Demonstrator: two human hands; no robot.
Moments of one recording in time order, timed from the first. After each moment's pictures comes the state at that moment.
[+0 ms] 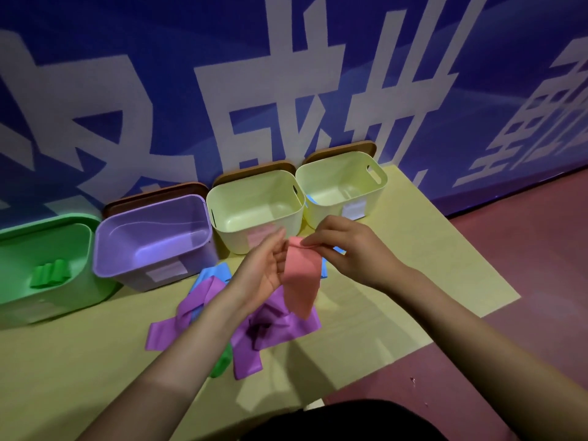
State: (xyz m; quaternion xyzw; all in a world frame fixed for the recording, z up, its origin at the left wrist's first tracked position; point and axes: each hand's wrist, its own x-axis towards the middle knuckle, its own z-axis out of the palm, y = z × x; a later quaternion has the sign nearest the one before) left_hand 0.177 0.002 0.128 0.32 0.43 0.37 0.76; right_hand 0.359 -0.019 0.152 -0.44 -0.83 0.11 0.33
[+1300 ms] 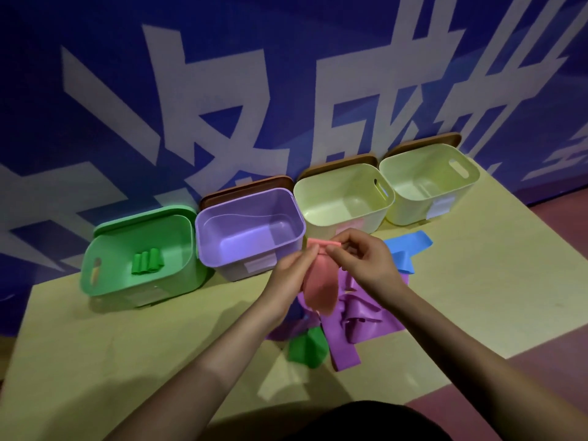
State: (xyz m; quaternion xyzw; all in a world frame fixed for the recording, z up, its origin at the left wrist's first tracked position) left_hand 0.016 0.005 0.122 0.43 0.51 0.35 0.66; right_hand 0.165 -0.004 0.128 -0.55 -0.55 0.40 0.48
